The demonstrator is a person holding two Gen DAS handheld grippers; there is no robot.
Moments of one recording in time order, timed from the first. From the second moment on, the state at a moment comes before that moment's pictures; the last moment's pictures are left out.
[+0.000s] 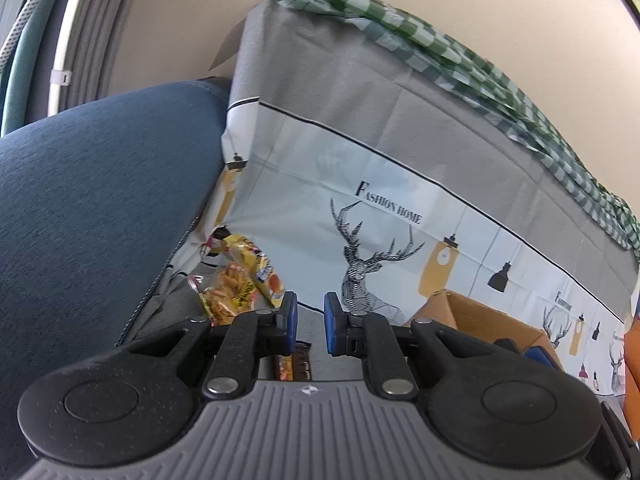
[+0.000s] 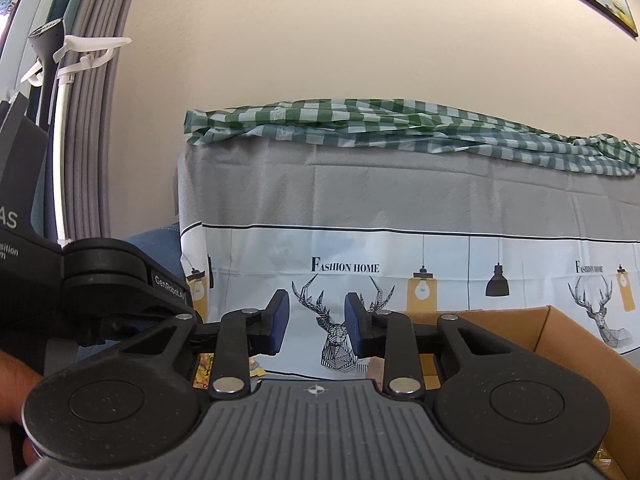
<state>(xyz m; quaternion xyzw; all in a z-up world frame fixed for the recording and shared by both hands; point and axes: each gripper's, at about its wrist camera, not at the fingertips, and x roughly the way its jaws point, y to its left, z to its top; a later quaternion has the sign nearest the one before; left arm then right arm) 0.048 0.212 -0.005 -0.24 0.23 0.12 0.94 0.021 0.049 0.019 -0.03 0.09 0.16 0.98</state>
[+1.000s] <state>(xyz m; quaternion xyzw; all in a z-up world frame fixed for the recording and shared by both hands) 0.067 0.253 -0.054 -0.13 0.31 0.21 0.92 0.081 0.101 -0.088 -0.07 0.27 0.19 0.94</state>
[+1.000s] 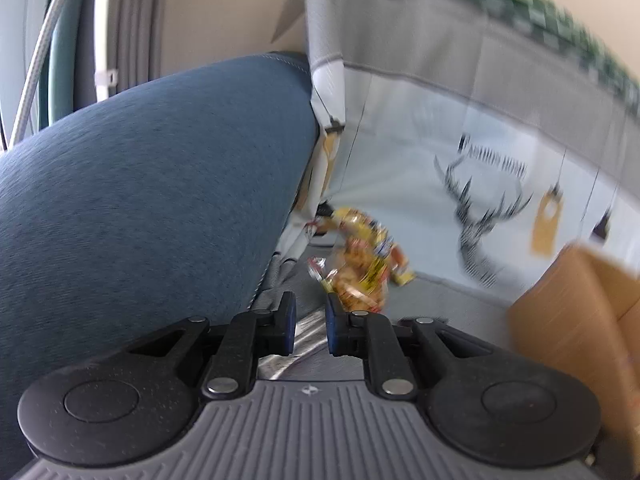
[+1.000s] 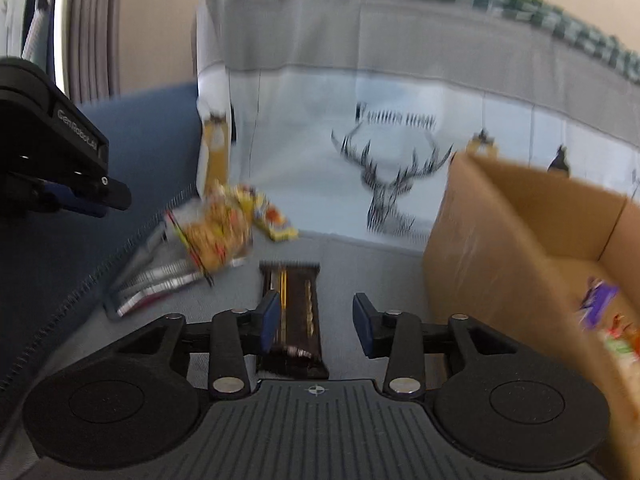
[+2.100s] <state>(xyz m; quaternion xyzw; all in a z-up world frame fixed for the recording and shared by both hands) 0.100 0.248 -0.100 -0.17 0.44 0.13 0.87 0.086 0.090 -0.110 -0.07 0.36 0.23 0.90</state>
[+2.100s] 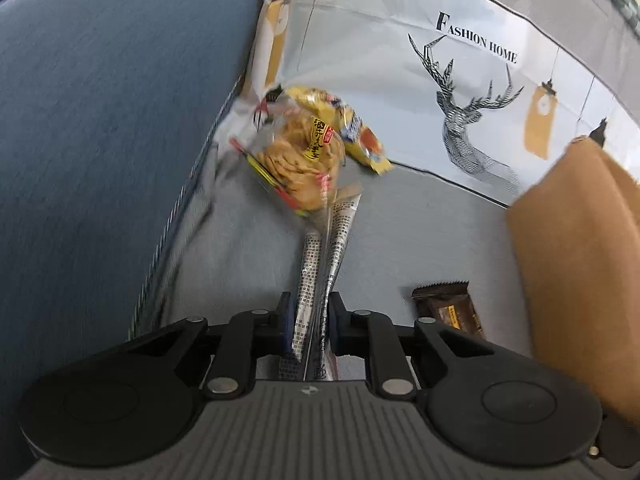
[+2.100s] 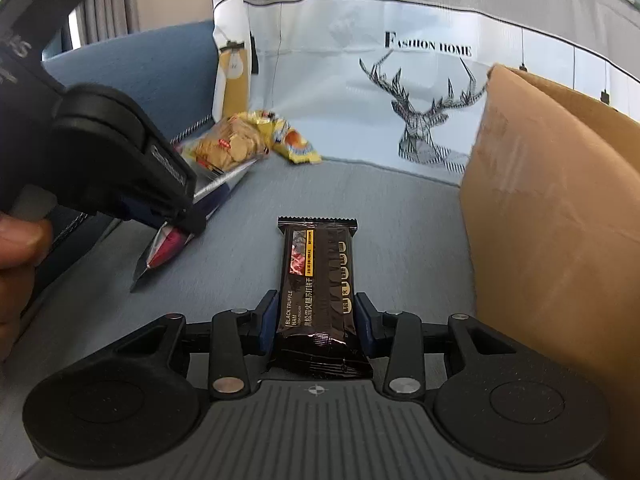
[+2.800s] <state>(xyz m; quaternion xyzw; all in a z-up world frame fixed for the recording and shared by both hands) 0.078 0.237 -0.106 -0.17 0.47 0.14 0.85 0.078 0.081 -0.110 -0.08 0.39 0.25 0.88</state>
